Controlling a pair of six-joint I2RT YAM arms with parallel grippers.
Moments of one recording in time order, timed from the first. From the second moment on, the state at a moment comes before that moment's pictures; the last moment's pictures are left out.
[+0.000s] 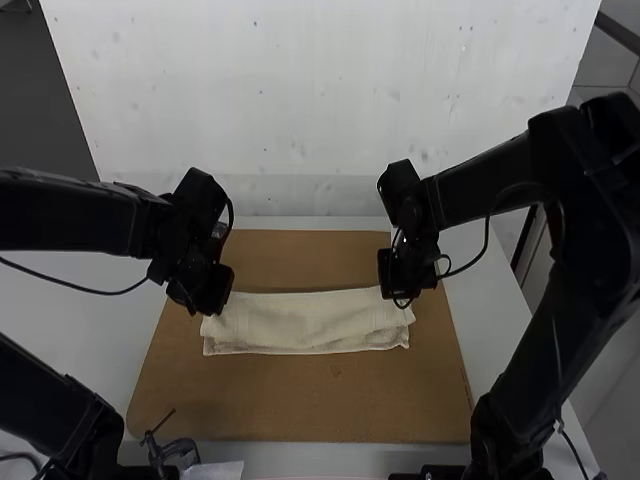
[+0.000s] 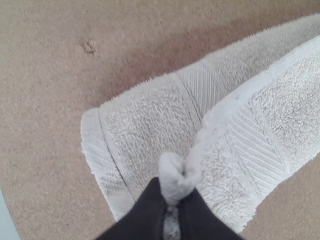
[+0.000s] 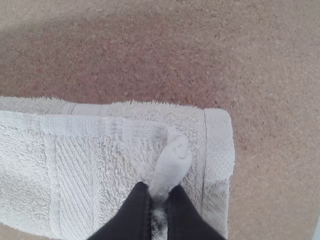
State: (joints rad) left arm -0.49 1.29 0.64 -0.49 -0.12 -0.14; right arm 0.44 1.51 0.76 -0.47 0.14 0.28
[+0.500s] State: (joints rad) left arm -0.43 1.24 0.55 -0.36 -0.12 -0.14; right arm 0.45 1.48 0.69 -0.42 0.18 0.30
